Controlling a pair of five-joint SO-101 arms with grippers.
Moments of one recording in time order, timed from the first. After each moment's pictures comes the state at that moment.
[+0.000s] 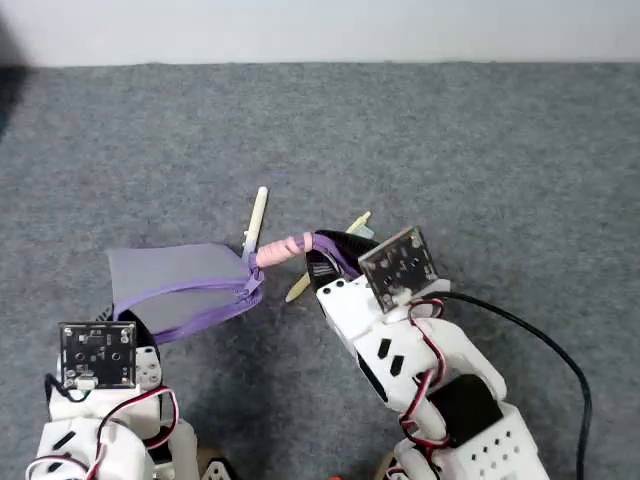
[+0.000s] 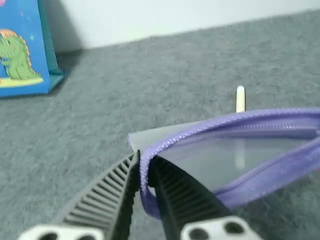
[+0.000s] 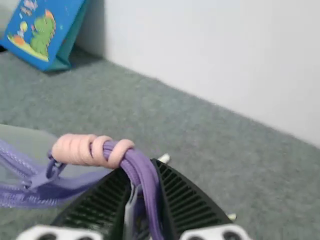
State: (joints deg) left arm -15.6 -103.5 53.9 91.1 -9.4; right arm -33.1 -73.8 59.5 40.2 3.1
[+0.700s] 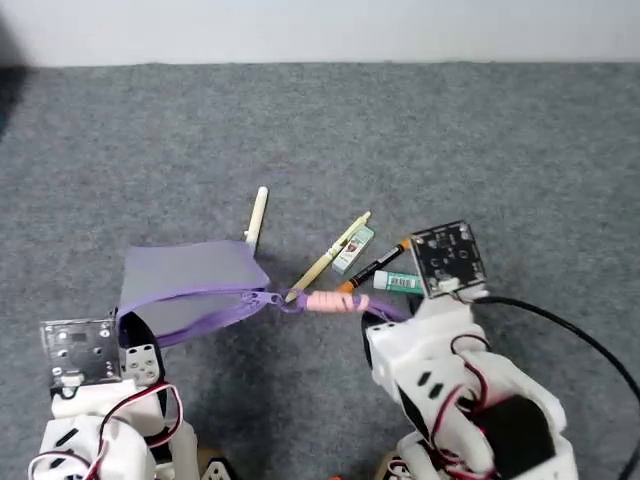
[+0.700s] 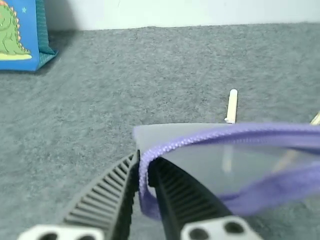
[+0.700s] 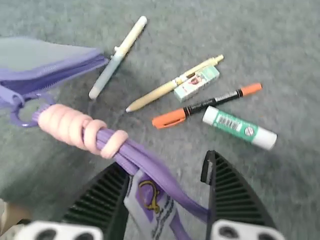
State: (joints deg) left arm -15.5 -103.6 54.8 91.2 -0.5; right arm -27.0 -74.3 40.2 88.6 -10.9
